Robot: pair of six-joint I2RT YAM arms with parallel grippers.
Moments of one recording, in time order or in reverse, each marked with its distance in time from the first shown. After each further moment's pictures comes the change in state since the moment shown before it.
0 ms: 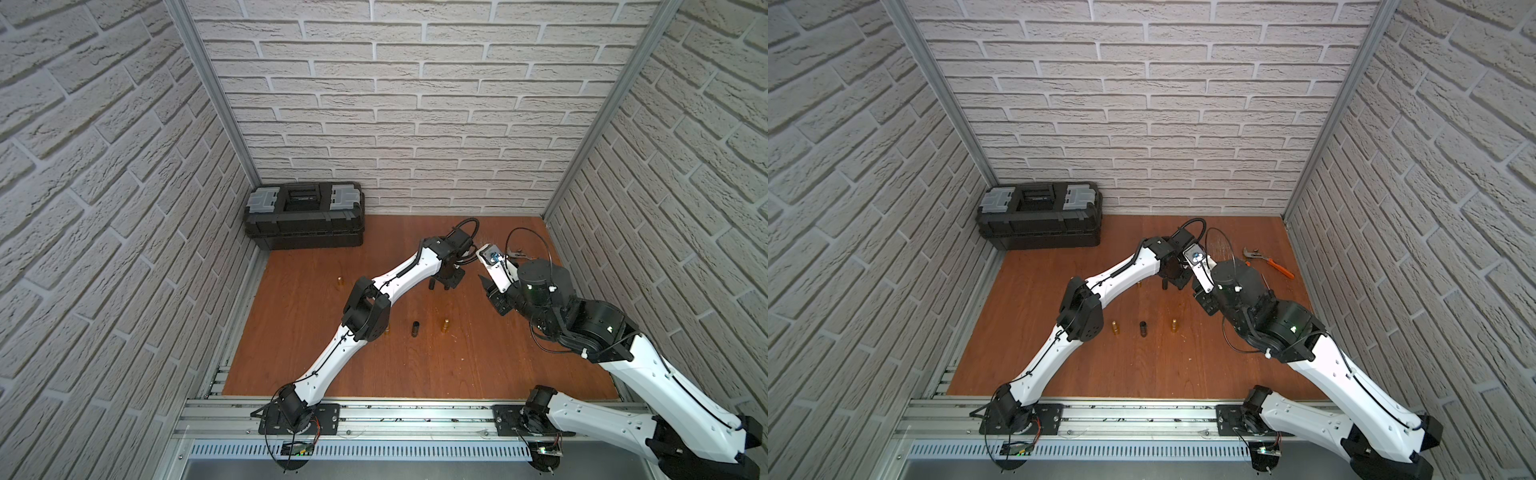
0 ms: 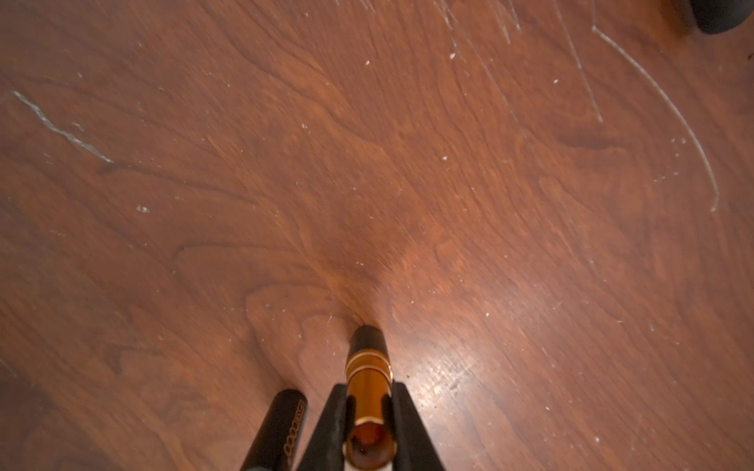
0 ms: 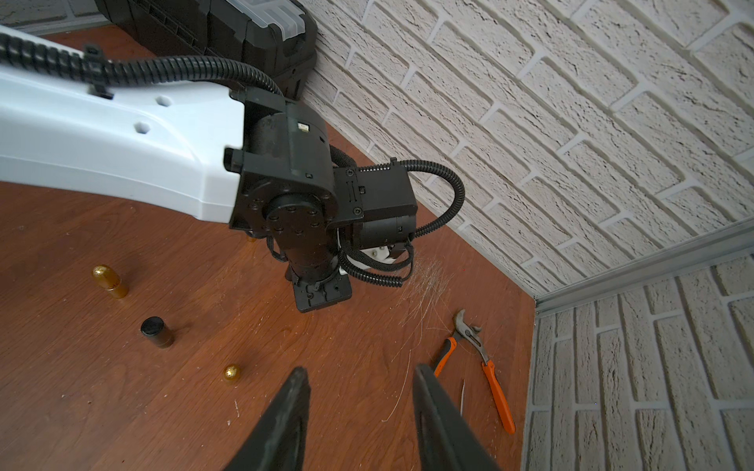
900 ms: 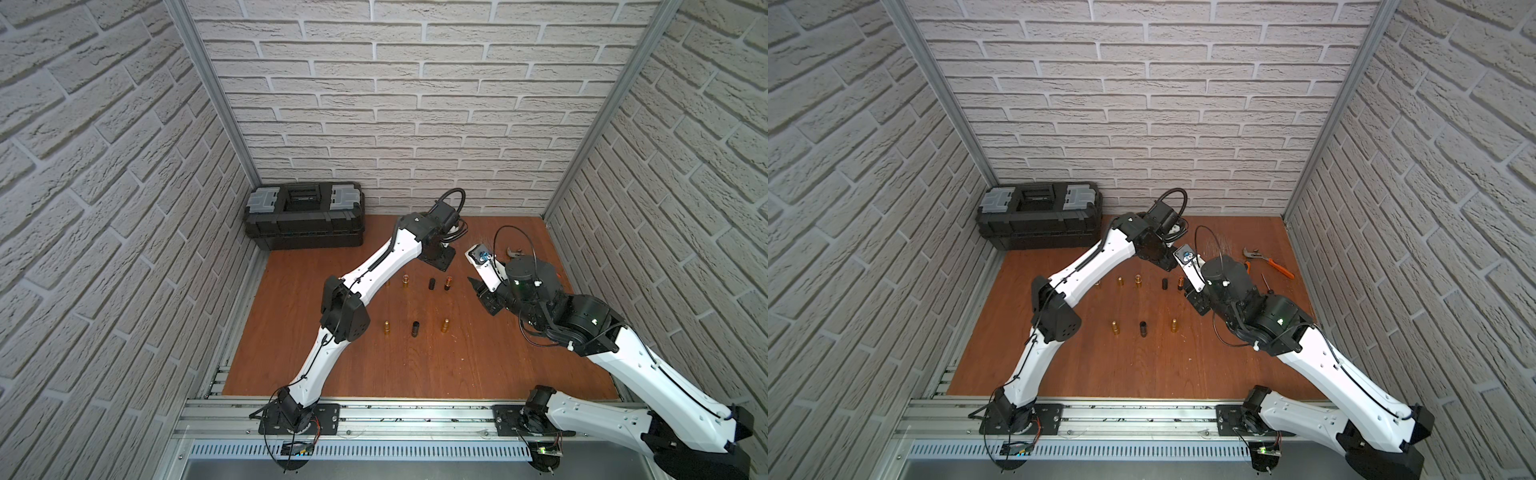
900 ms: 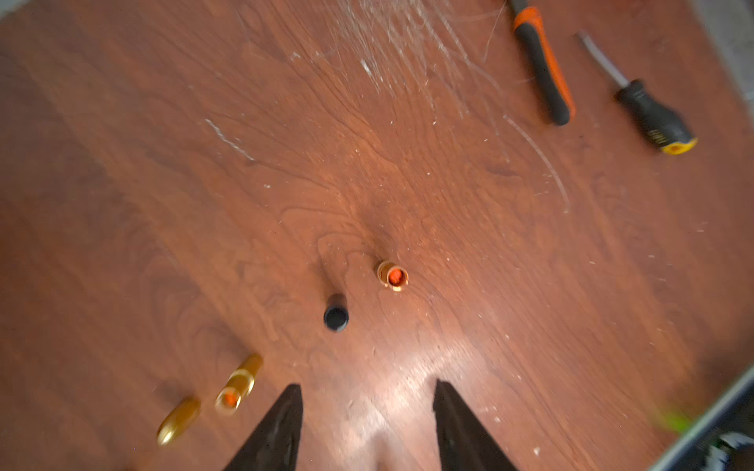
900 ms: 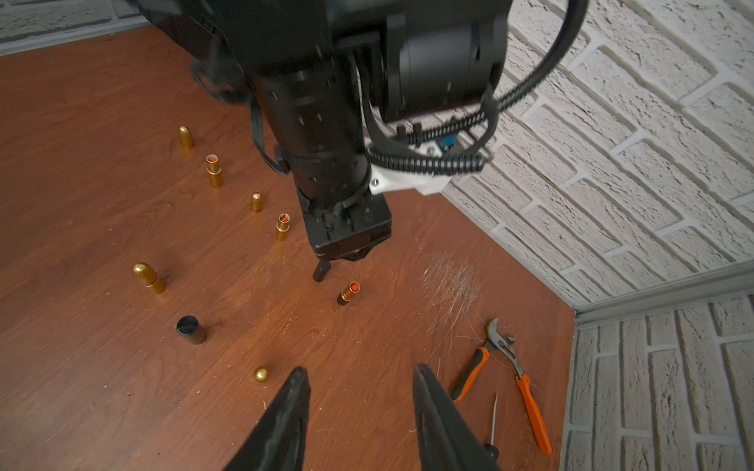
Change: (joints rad) left arm 0.074 -0.330 -0.080 -0.166 0.063 -0.040; right arm 0.000 0.063 0.000 0.029 -0.092 0.027
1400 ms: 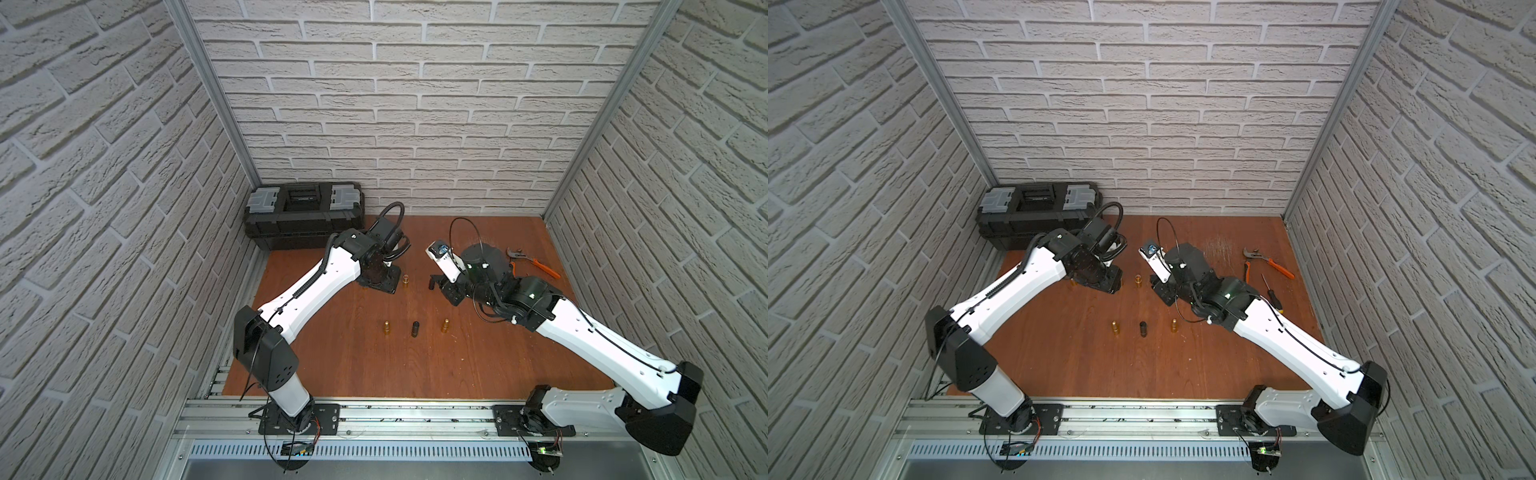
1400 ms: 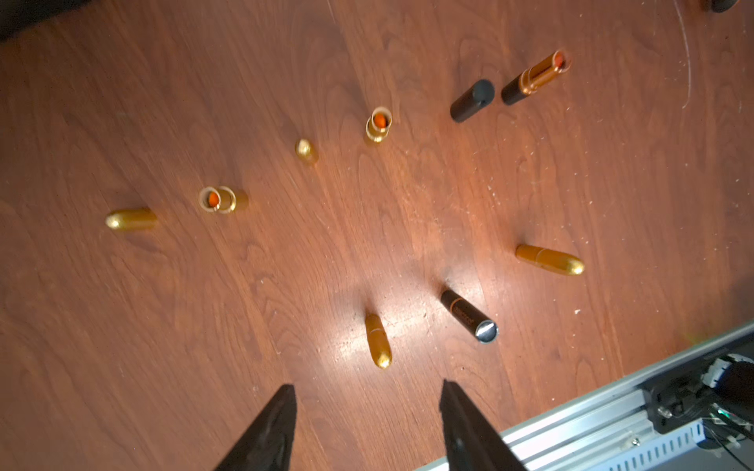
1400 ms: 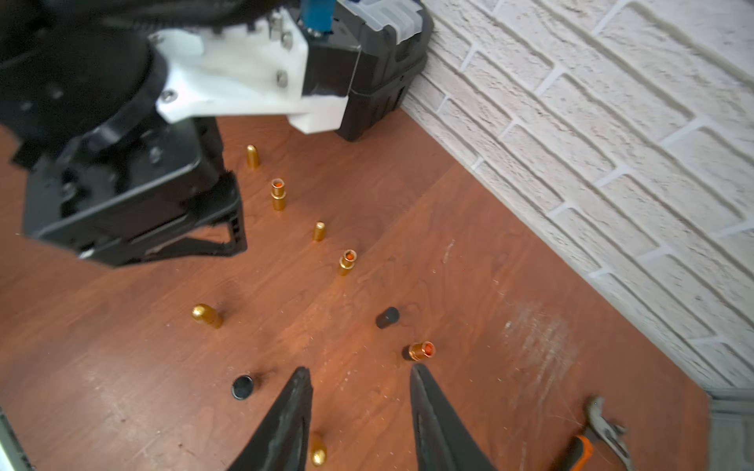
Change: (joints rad) left arm 0.117 -0.621 -0.819 0.029 -0.046 -0.179; right arm 0.002 0.254 0.000 0.219 -0.194 0.019
